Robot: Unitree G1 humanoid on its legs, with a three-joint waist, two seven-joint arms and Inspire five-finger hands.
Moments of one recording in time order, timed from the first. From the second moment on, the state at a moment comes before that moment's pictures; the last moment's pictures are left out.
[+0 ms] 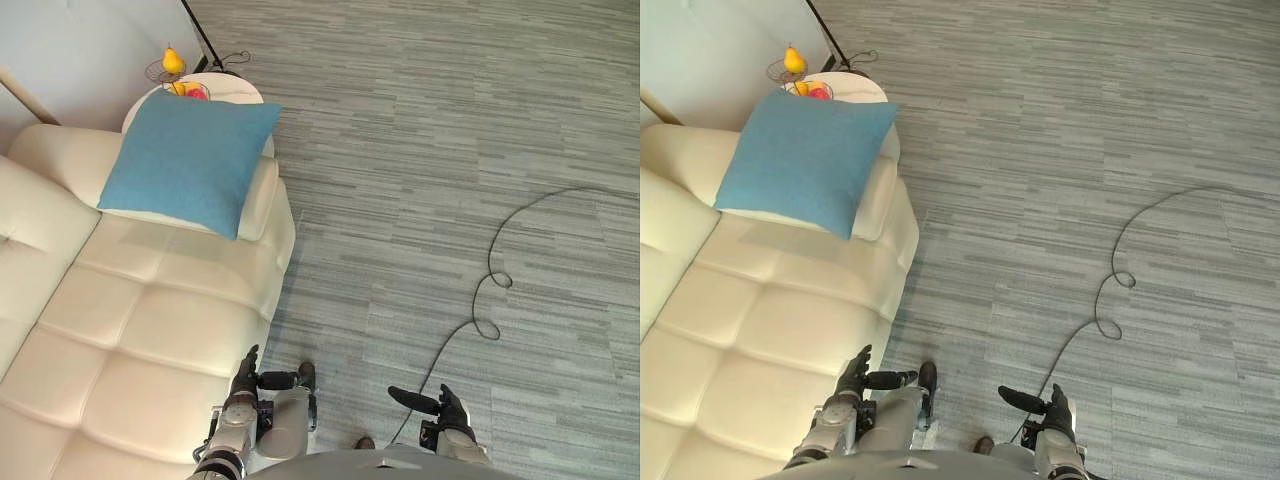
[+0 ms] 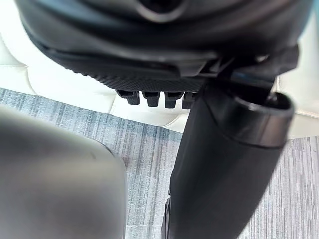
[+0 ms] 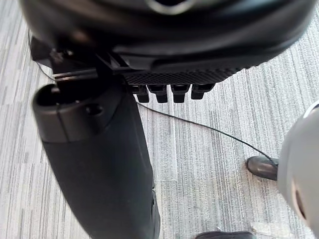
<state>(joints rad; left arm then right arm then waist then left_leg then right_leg) 0.00 0.03 0.05 0.91 0.05 -0.05 0.15 0.00 -0.02 -0.23 1.02 0.00 -0.01 -0.25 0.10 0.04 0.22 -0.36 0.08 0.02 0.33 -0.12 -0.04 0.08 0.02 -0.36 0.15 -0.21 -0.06</state>
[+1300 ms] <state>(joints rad) -0.01 0.03 0.04 0.95 0.05 -0.04 0.14 0.04 0.01 -0.22 1.02 0.00 -0.02 -0.24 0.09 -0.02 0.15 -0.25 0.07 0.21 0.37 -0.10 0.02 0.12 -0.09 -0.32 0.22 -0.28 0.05</state>
